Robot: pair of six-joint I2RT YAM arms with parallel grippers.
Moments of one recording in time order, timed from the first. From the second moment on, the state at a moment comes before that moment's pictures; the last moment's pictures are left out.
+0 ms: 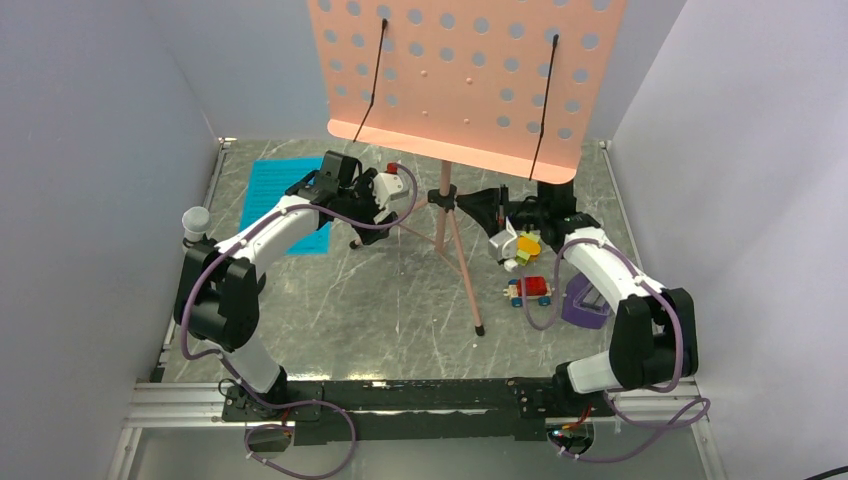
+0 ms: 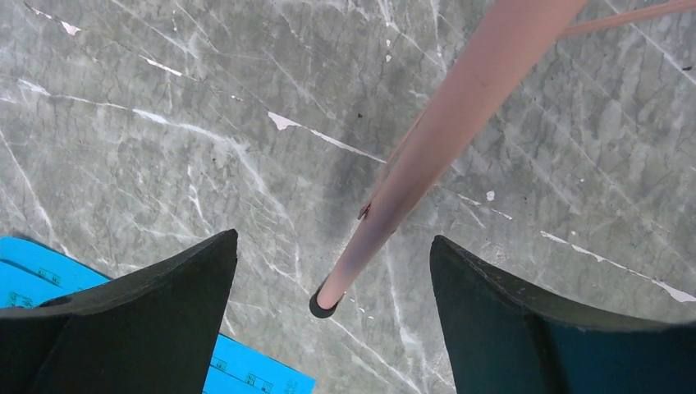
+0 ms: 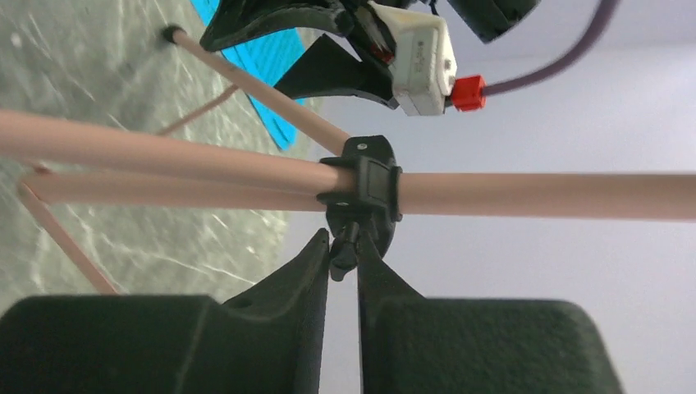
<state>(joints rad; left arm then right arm) -0.40 1.67 1.28 -0.43 0.43 0.66 0.21 1.42 0.98 -0.11 -1.25 -1.84</state>
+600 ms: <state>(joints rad) -0.40 1.65 1.22 -0.34 0.51 0.55 0.18 1.00 0.55 0.10 -0.98 -1.60</state>
